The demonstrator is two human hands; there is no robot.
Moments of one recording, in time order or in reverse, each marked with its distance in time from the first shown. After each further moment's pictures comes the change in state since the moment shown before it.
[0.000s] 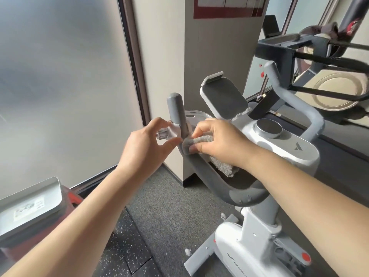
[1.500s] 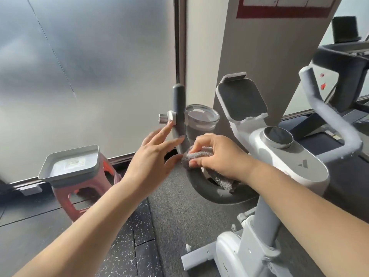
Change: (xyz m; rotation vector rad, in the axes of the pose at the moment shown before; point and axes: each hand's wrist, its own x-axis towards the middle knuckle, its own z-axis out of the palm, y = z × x) left_hand -0.068 0.036 0.048 0.312 0.051 -0.007; right_hand -0.023 0.049 -0.013 0.237 -0.351 -0.213
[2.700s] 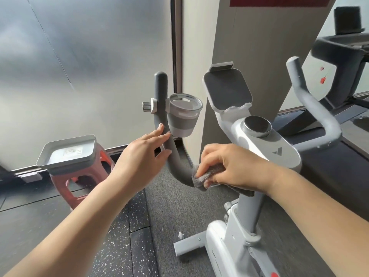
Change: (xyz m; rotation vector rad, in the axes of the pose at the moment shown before) left_hand -0.019 0.049 -0.001 0.027 -0.101 -0.176; right_hand -0.069 0.023 -0.045 -0.281 -0.291 -0.103
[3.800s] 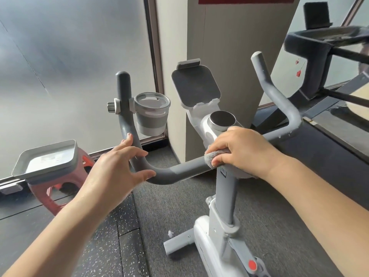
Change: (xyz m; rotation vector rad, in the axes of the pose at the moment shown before) left_hand -0.022 0.045 0.005 0.022 -0.074 -0.161; right_hand -0.053 0.066 -0.040 -0.321 0.238 0.199
